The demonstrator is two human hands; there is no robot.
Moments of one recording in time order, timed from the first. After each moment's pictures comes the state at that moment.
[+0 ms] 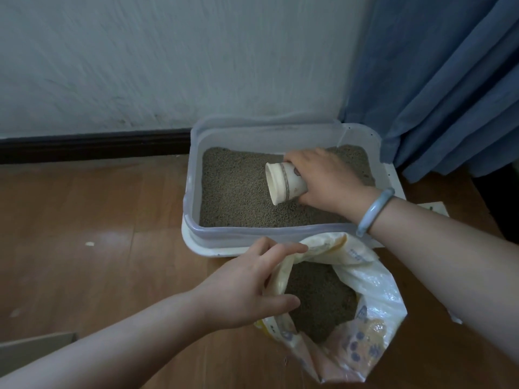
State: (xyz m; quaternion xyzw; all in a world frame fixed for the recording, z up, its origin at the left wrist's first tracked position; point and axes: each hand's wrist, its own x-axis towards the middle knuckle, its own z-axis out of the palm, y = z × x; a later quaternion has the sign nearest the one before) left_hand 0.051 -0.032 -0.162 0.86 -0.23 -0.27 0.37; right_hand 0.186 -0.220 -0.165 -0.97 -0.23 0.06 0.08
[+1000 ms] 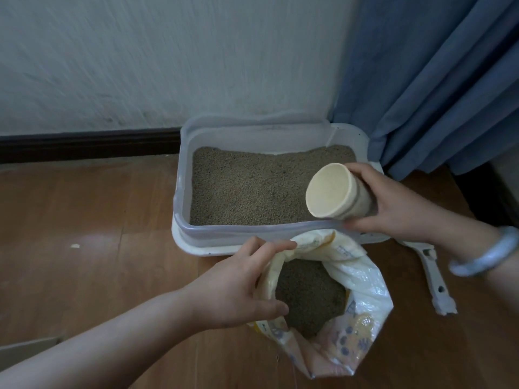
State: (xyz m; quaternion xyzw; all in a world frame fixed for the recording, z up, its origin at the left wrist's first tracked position) left_hand 0.048 -0.031 -0.166 0.85 -0.24 -0.28 0.39; right_hand 0.124 -0.308 -0.127 -0.93 -0.12 0.17 0.31
